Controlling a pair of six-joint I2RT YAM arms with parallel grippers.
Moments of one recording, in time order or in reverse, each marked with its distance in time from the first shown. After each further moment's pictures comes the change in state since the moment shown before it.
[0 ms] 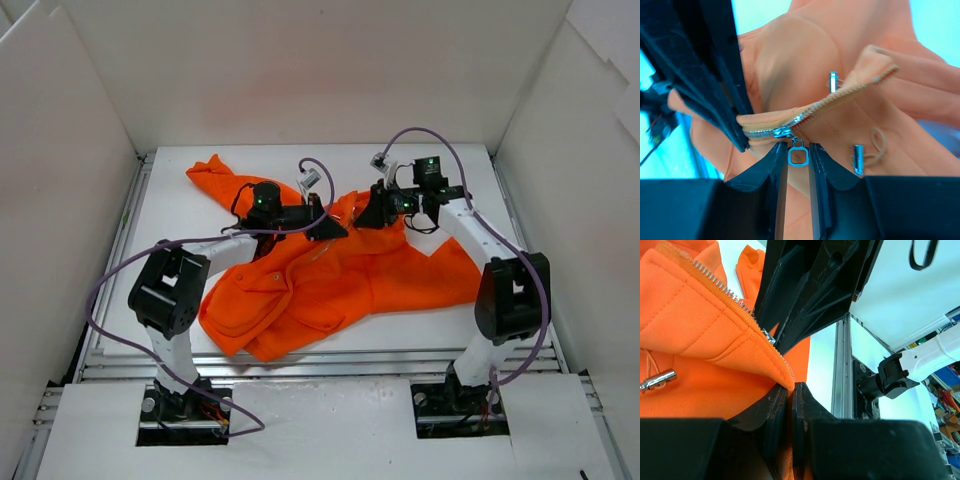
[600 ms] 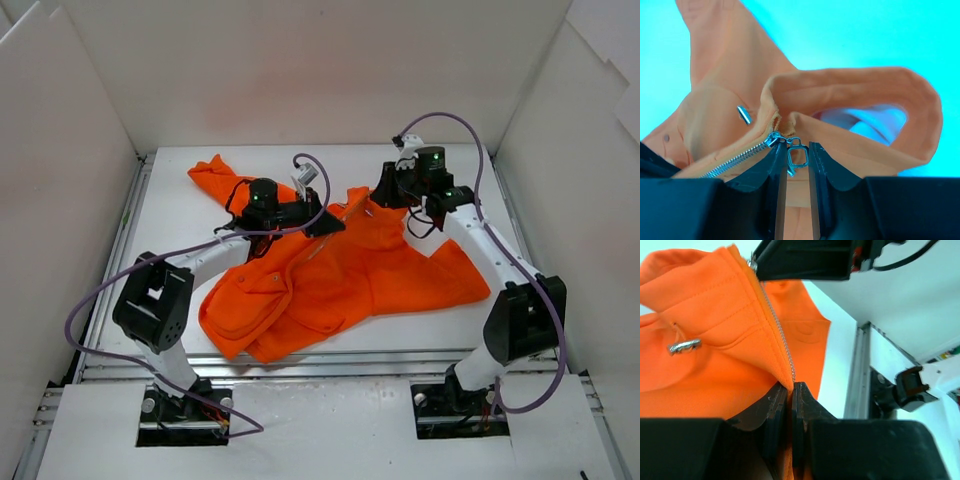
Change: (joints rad) left arm -0.006 -0.119 -0.005 -0.159 -0.122 0.108; right arm 0.042 -0.163 -0.024 0.100 0.650 0.348
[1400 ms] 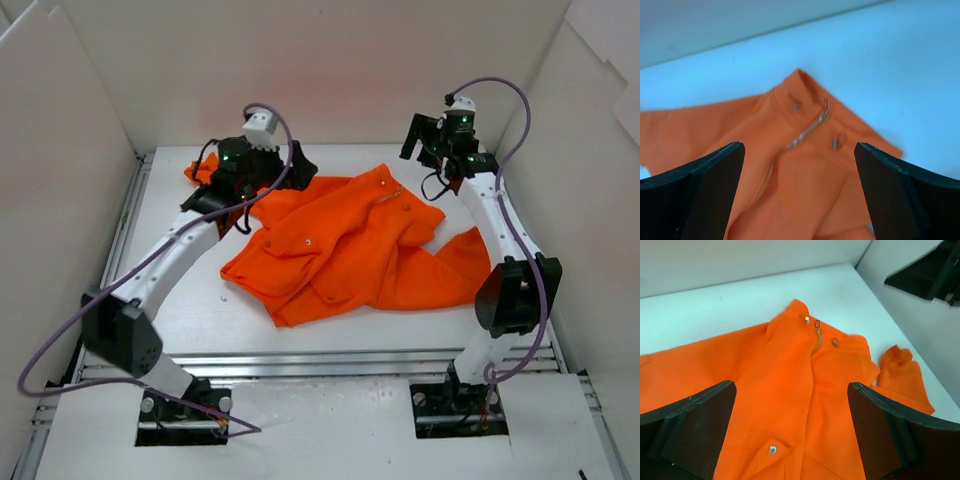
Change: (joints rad) left arm 0.042 -0.101 0.396 -0.563 -0.637 0.179; right arm -0.143 0.229 0.431 -0.101 0.348 0.145
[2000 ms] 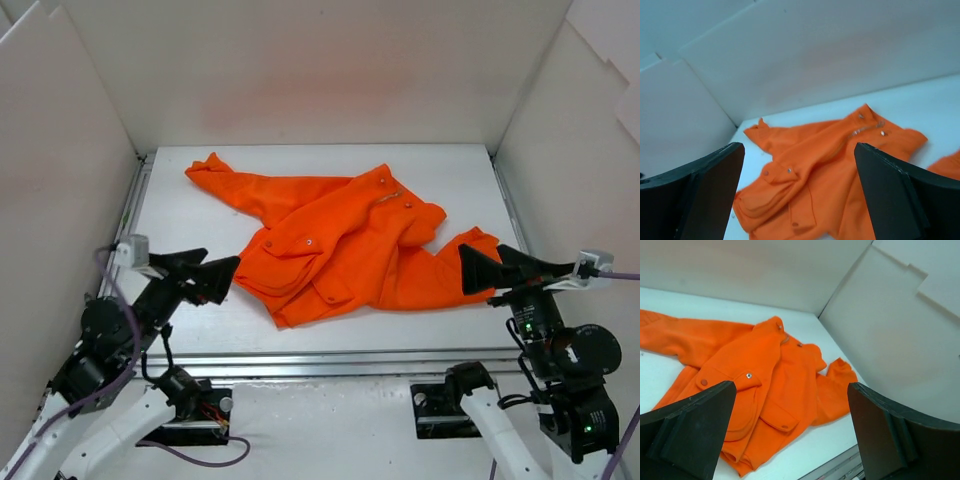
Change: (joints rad) left arm -0.215 -1.185 -0.689 -0.222 -0.389 -0.181; right arm 0.132 -1.437 -0.682 -0.068 -0.026 0.148
